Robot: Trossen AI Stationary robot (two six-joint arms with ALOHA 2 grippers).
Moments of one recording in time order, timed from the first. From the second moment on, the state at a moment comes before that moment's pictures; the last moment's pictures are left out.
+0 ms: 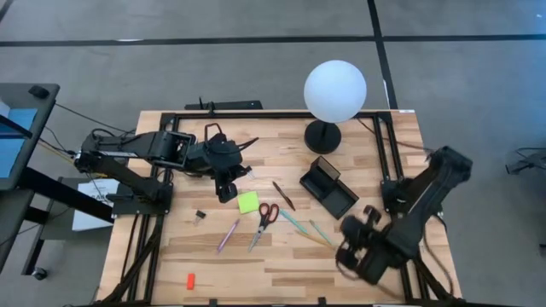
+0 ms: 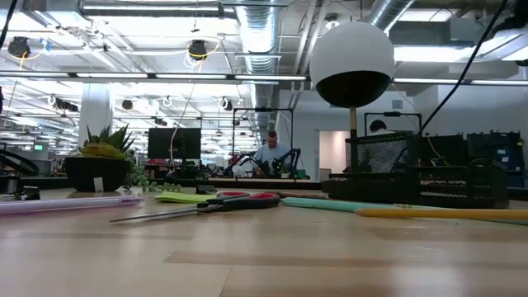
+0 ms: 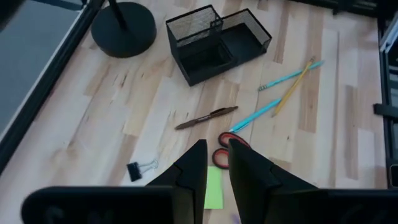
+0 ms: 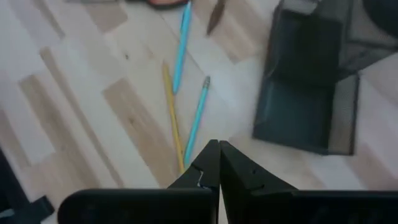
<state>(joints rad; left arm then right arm) -0.12 1.38 1.58 -1.03 -0.22 -0.31 0.86 1.57 1.34 -1.30 0.50 1.39</state>
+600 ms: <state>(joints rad) -0.13 1.38 1.58 -1.02 -0.12 -0.28 0.70 1.60 1.35 -1.18 0.12 0.92</state>
